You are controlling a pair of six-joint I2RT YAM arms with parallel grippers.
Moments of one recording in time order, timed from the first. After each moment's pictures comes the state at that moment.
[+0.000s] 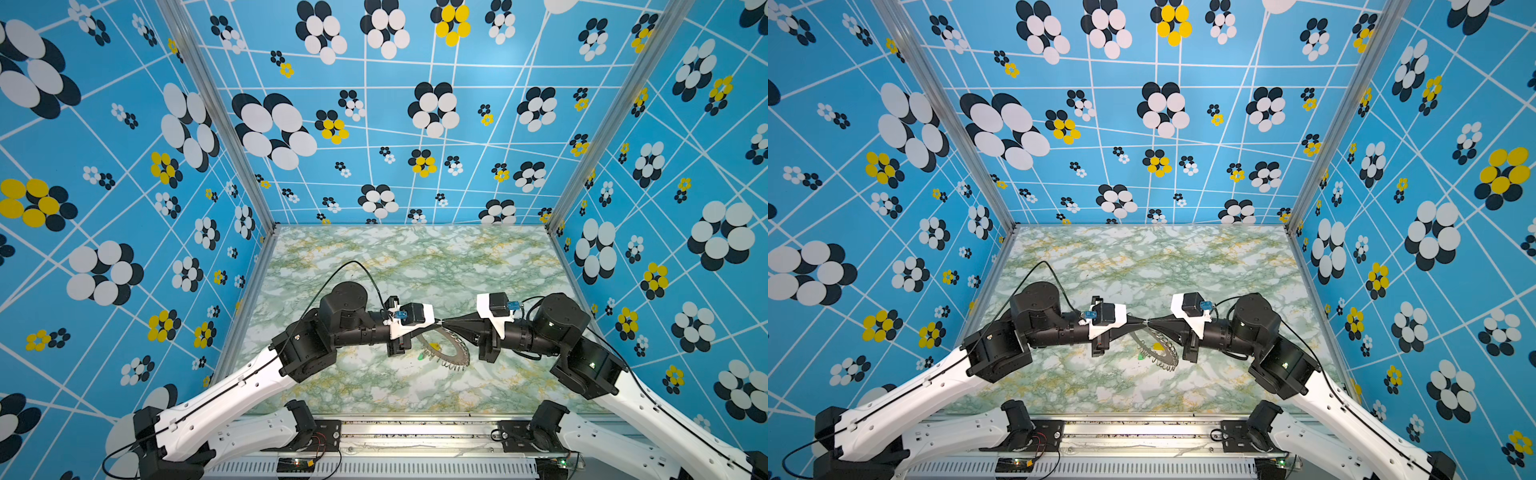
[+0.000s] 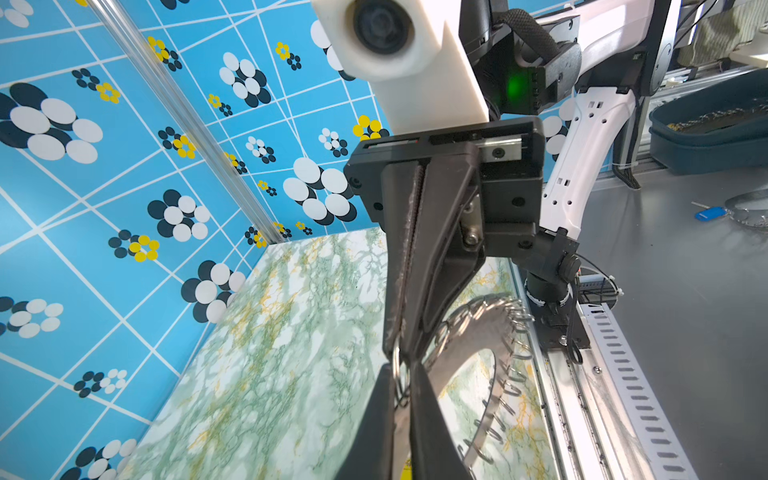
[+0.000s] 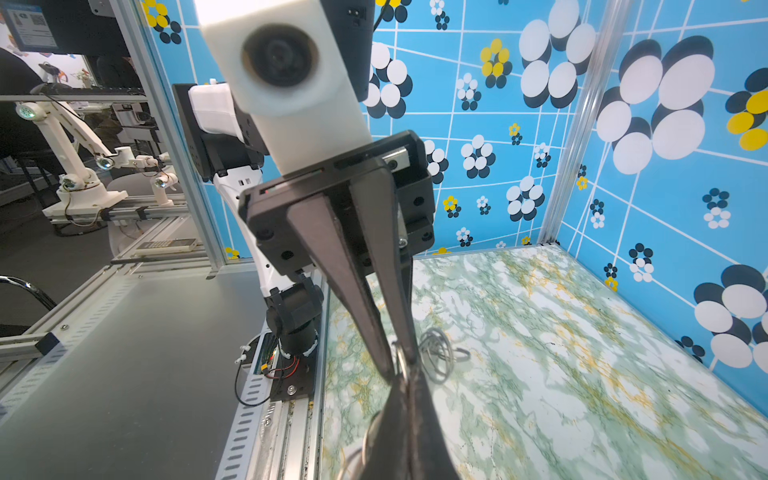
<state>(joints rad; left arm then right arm) -0.96 0.98 1.07 -0.27 0.44 0.37 0.80 0.76 0.86 -0.15 -0.56 -0.09</state>
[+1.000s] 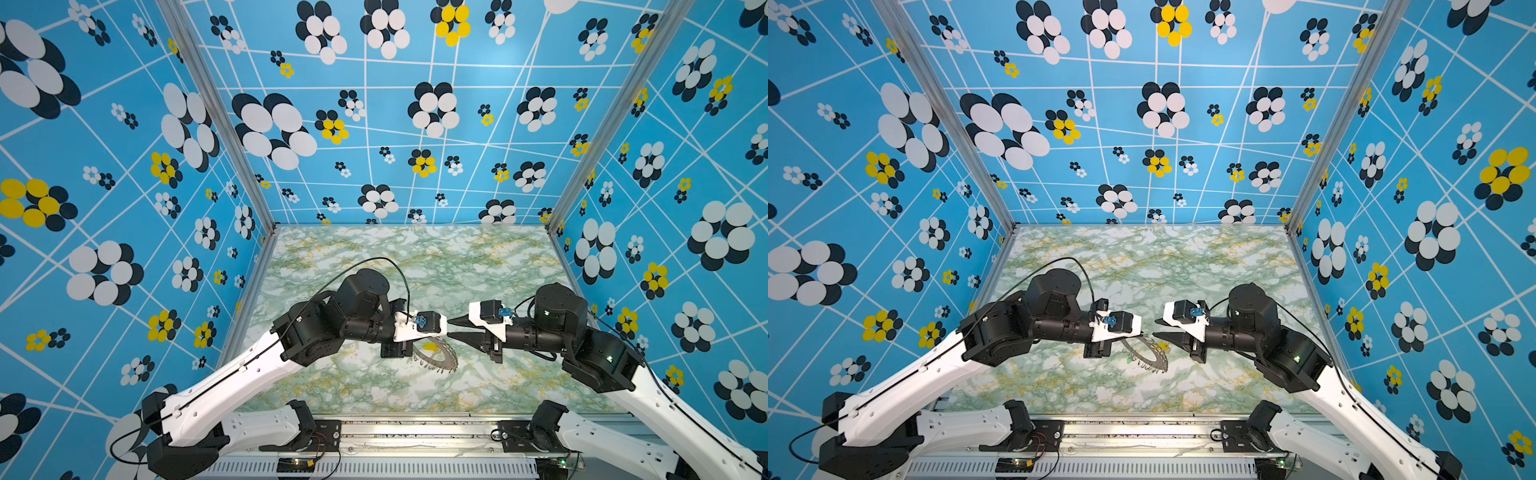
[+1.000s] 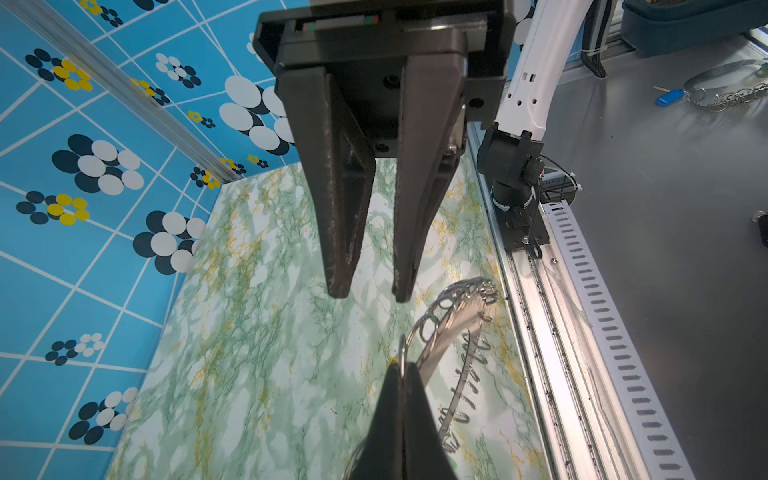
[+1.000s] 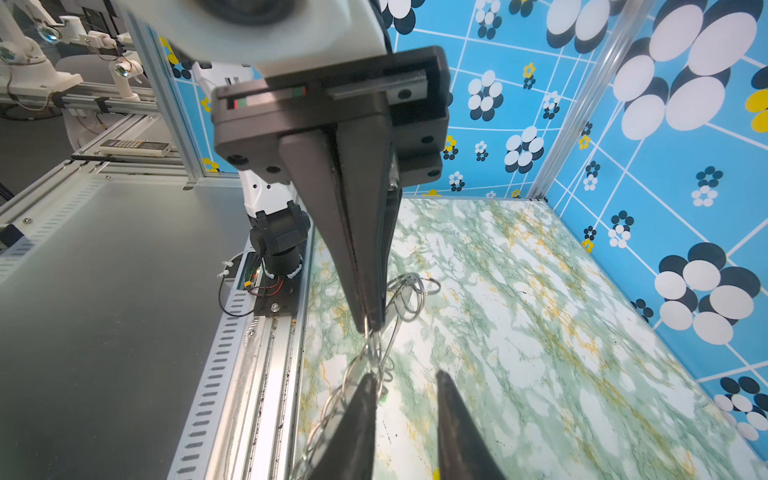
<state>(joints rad) -0.99 1.12 1.36 -0.77 0.41 0.57 0.80 0.82 1.03 -0.52 -0.52 -0.36</state>
